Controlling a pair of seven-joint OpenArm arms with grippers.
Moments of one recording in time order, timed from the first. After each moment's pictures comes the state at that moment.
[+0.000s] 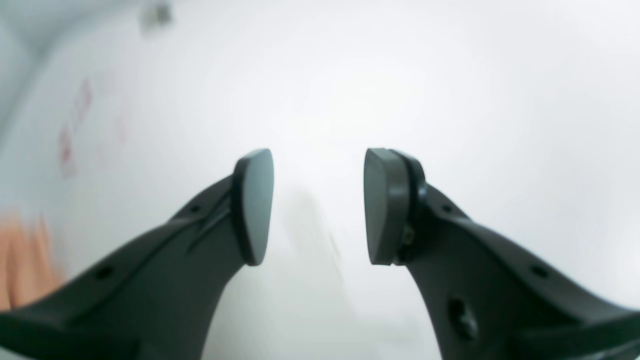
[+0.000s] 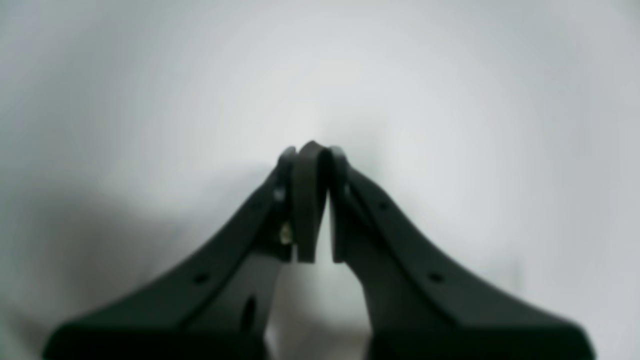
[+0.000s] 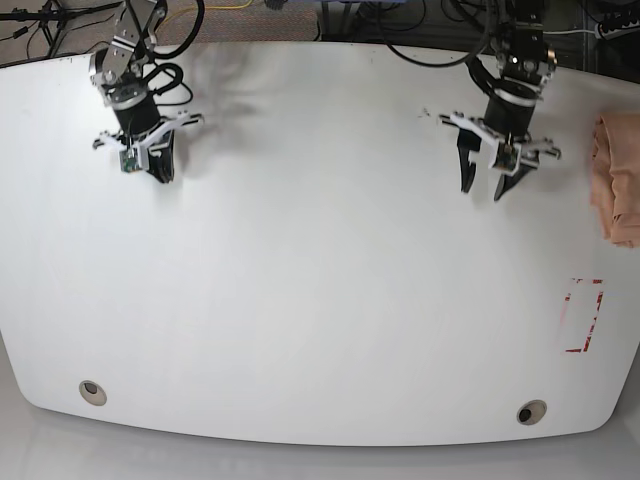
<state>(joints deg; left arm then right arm) 29.0 -7.6 -9.4 105.7 4.2 -14.6 4.1 -19.0 1.1 32.4 91.1 -3.6 40.1 -7.7</state>
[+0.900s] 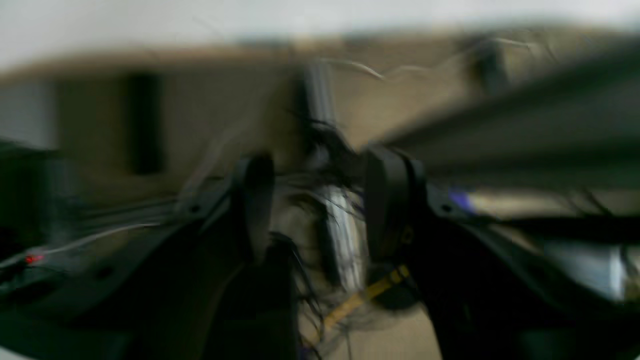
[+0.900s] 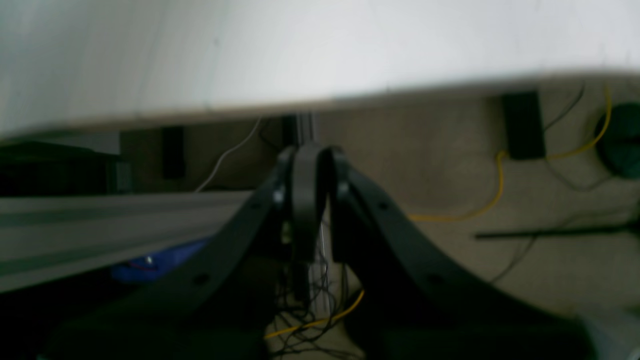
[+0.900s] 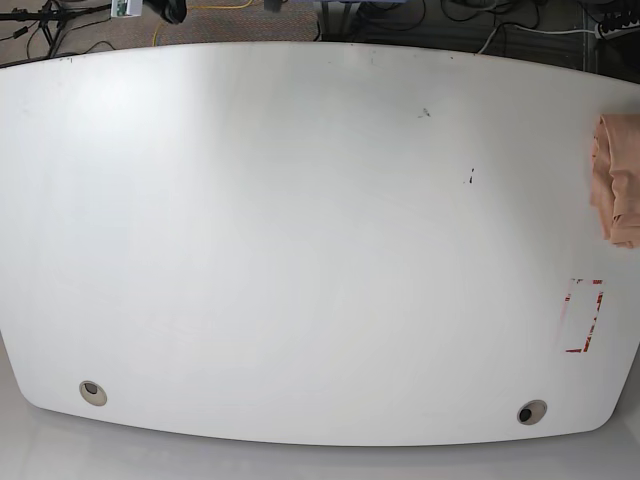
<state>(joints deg) 70.7 -2.0 -0.9 105.1 3.7 -11.8 -5.8 -56.7 -0.2 32.2 94.4 20.4 39.9 -7.0</state>
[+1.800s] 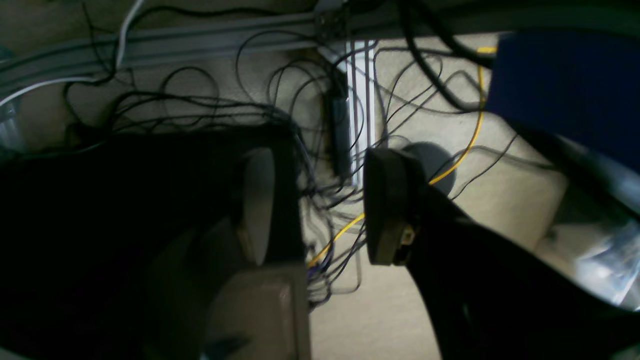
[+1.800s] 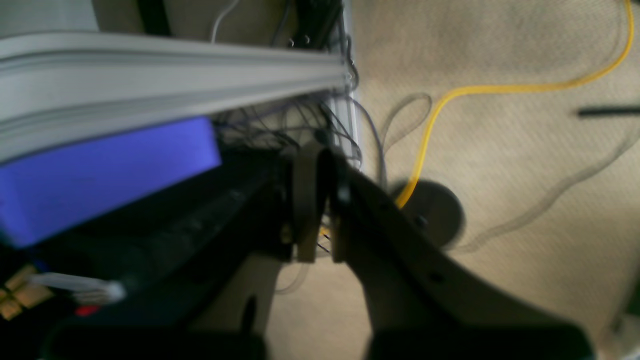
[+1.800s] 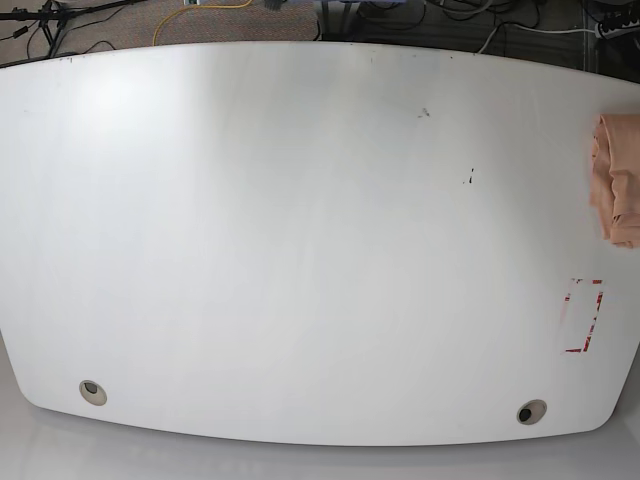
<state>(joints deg) 28.6 -2.5 -1.3 37.3 3.5 -11.0 -5.6 -32.1 2.4 28.9 41.4 -5.9 40.0 5.2</state>
